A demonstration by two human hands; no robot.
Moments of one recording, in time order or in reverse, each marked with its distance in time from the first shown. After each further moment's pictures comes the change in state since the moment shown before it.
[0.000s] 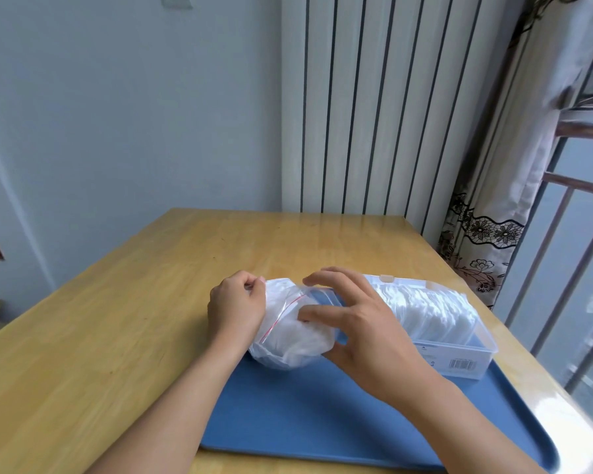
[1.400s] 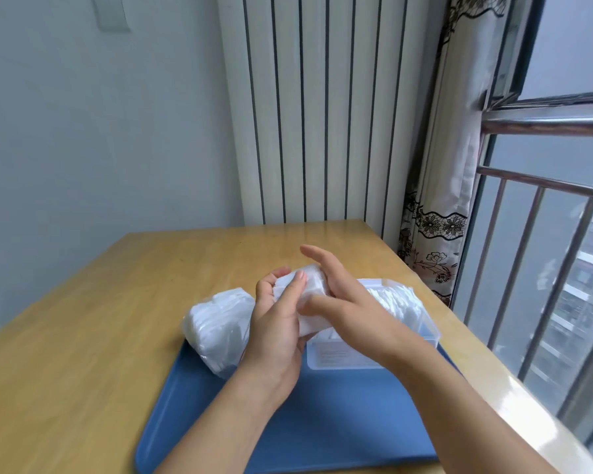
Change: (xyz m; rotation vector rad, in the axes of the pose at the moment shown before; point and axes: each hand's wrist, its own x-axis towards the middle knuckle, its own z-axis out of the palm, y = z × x) left_hand -0.088 0.103 0.016 -1.124 -0.560 -0.266; right_hand 0.003 0.008 -0.052 0.797 -0.038 0.585
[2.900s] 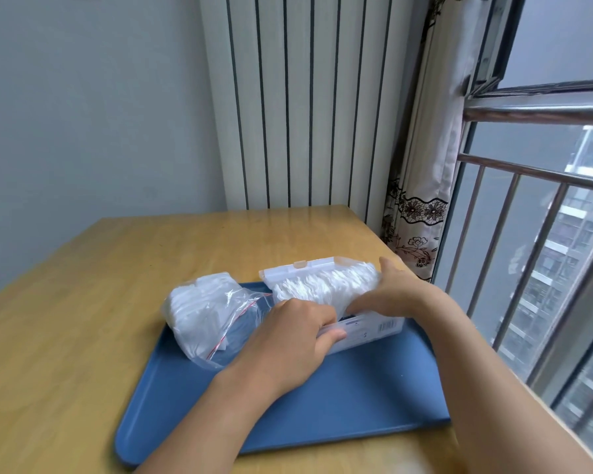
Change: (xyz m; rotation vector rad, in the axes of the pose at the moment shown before) left_hand 0.013 -0.035 -0.023 1.482 -0.458 0.516; right_hand 0.012 0.045 -0.075 -0.708 0.147 0.701
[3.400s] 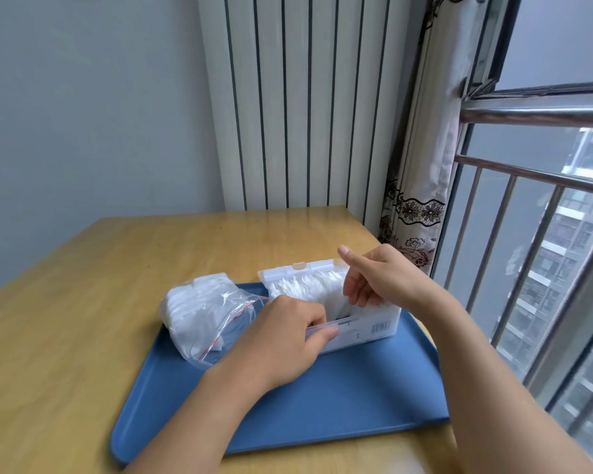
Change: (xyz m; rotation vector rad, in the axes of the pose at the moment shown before) left_hand 0.003 -0.011 0.000 -0.042 0.031 -0.015; right_hand -0.009 -0.009 -0.007 0.400 0.036 -0.401
